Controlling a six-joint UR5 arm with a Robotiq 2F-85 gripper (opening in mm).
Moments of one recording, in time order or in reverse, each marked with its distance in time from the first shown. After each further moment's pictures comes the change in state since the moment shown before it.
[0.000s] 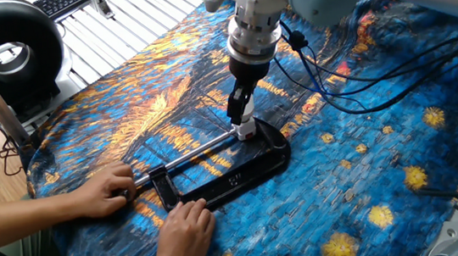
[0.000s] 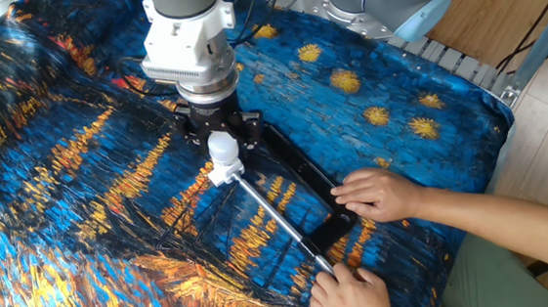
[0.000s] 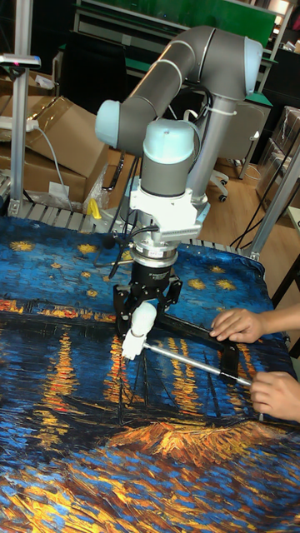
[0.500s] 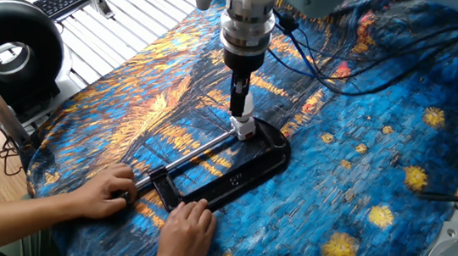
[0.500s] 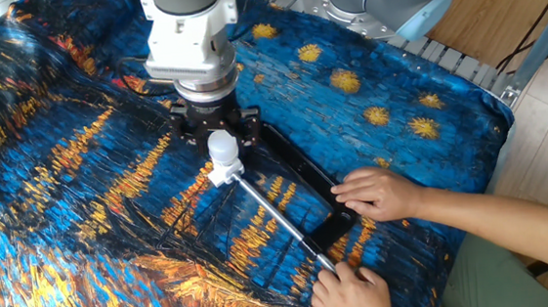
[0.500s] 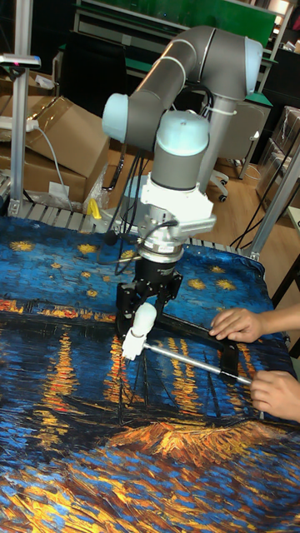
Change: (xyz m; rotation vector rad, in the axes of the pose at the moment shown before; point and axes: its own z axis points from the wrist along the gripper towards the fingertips) arm -0.009 -0.003 -0.016 0.045 0.019 -0.271
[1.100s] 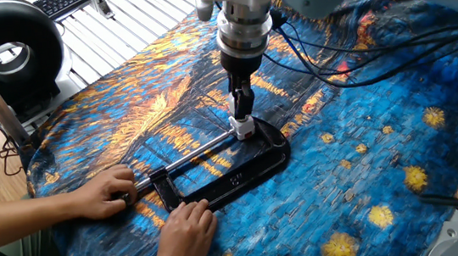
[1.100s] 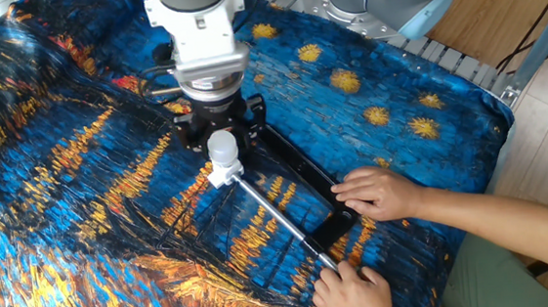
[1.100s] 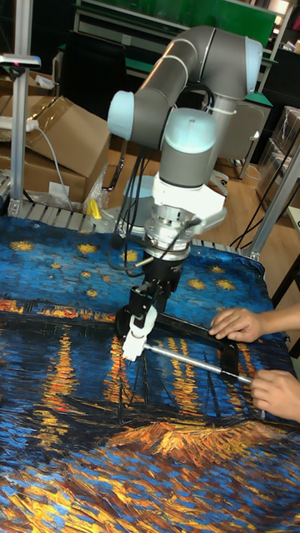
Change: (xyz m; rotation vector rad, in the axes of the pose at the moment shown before) arm -0.001 0.007 0.001 0.017 0.008 -0.274
